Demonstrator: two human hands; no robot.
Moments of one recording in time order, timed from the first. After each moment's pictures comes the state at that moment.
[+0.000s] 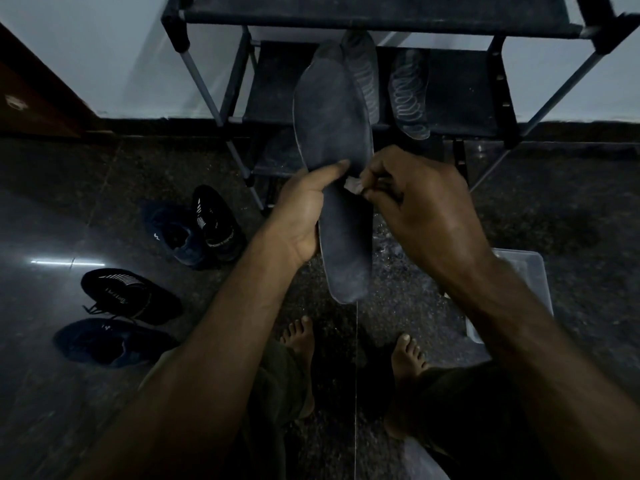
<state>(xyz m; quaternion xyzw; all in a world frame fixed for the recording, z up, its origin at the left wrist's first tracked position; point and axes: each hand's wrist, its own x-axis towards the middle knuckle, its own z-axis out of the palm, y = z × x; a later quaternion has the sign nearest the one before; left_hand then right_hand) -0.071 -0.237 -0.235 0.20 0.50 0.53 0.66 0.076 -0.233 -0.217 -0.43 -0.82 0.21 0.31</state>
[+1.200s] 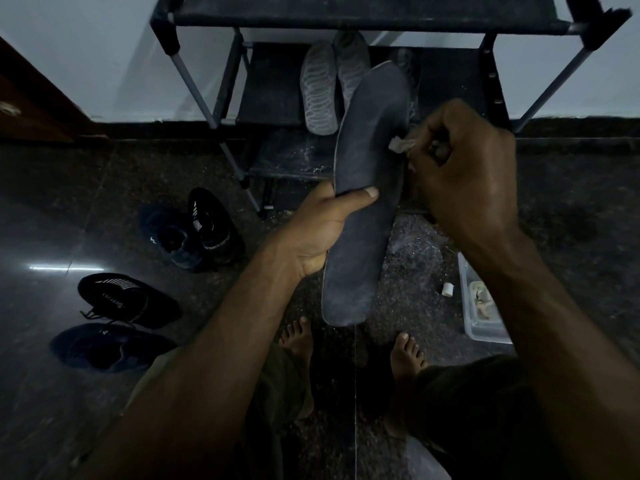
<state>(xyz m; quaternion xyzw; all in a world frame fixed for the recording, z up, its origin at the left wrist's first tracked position) -0.052 -0.250 -0.230 0.32 0.49 0.45 0.67 0.103 -0.209 -0.209 -0.51 -0.75 0.13 0.40</state>
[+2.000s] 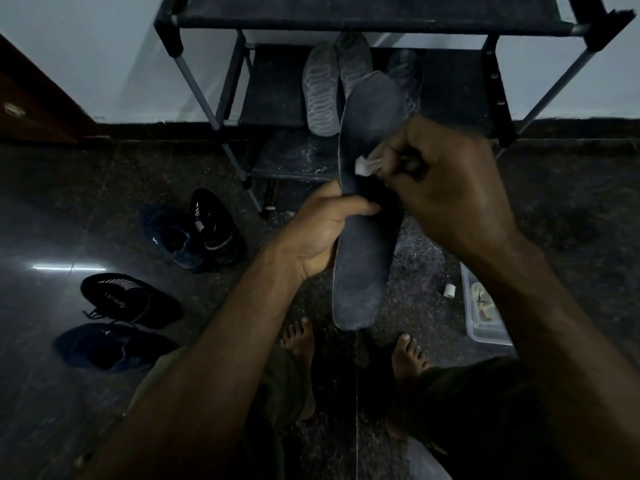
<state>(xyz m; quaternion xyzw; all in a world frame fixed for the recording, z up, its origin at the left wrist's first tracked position) -0.055 -0.249 -0.234 0.33 0.44 0.47 0.69 0.093 -0.218 -0.198 -0.40 -0.81 0.21 0.36</state>
